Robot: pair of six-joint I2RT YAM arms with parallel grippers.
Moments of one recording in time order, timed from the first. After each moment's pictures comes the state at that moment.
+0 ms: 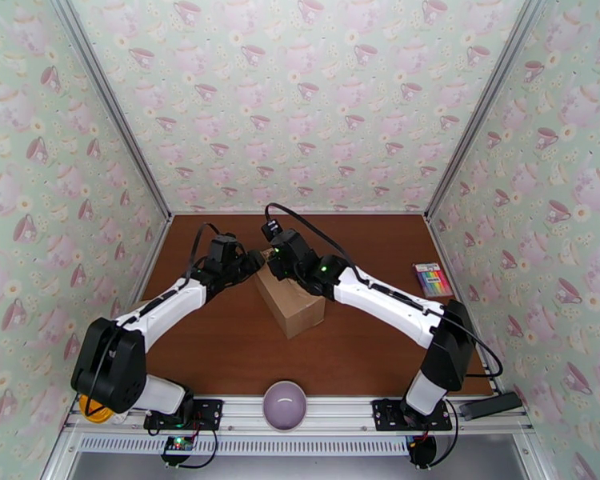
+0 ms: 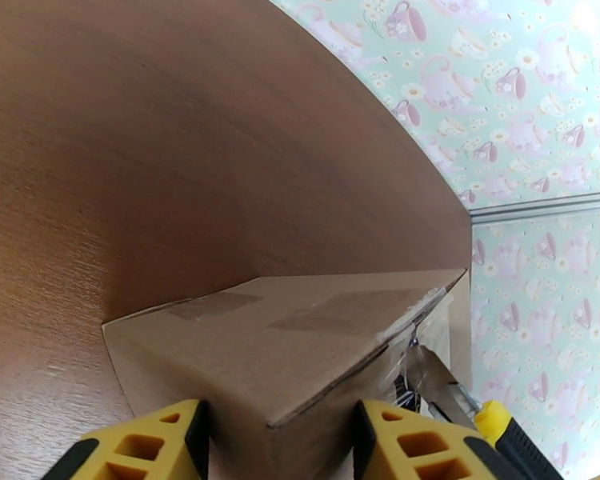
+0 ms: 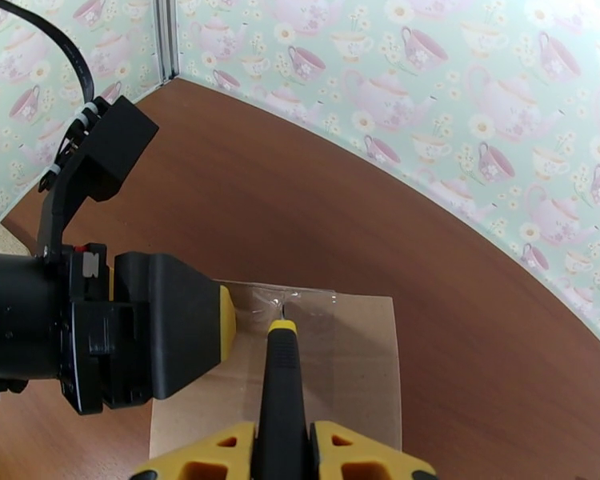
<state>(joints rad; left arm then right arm) -0.36 1.47 0.96 -0.16 0.17 -0.87 0.94 1.70 1.55 -0.49 0.35 0.08</state>
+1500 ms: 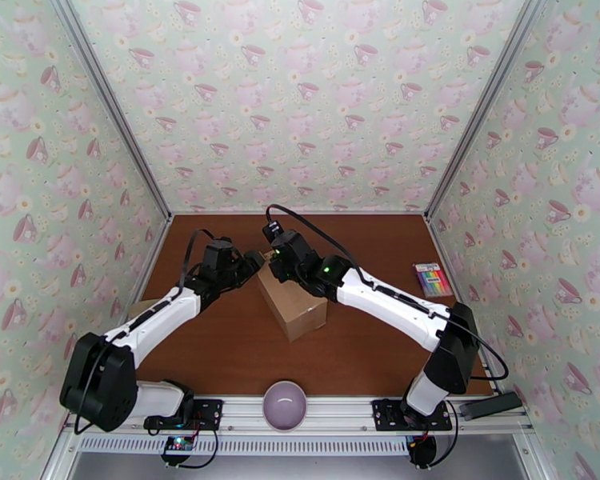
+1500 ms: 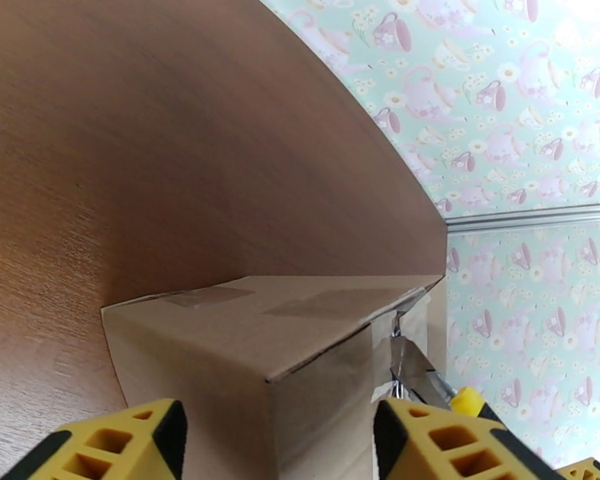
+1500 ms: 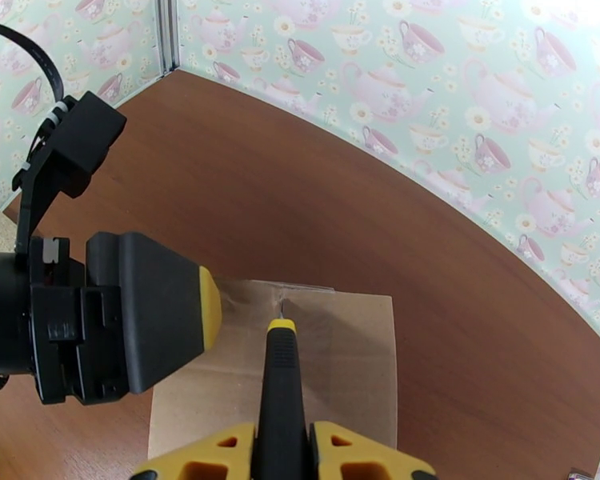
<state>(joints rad) -0.36 1.39 0.91 -0.14 0.18 -0.93 0.95 1.68 1.55 -0.54 0.36 0.09</state>
